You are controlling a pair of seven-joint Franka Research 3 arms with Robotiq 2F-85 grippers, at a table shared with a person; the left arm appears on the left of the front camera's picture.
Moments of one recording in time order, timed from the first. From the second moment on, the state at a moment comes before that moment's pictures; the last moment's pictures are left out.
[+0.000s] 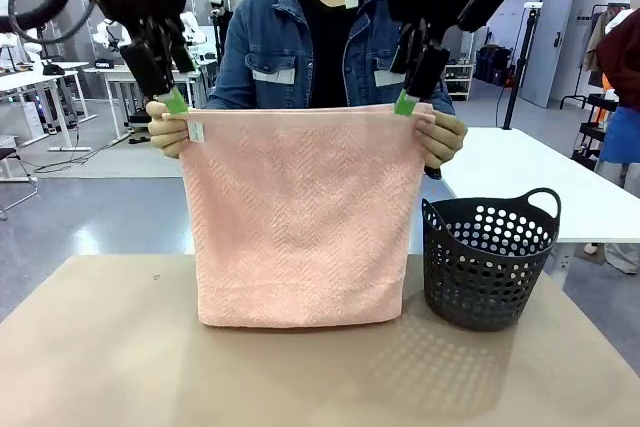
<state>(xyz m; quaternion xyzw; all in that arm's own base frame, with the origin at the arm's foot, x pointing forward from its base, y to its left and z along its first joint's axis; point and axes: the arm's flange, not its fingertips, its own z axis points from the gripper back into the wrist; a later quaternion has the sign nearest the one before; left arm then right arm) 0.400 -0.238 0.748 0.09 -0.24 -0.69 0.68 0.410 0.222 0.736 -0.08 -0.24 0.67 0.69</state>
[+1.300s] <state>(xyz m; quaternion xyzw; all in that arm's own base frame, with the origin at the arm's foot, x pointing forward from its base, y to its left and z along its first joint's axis) 0.460 -0.250 0.686 0.06 -0.19 -0.69 0.70 0.489 0.232 0.686 -0.06 -0.17 0.68 0.71</state>
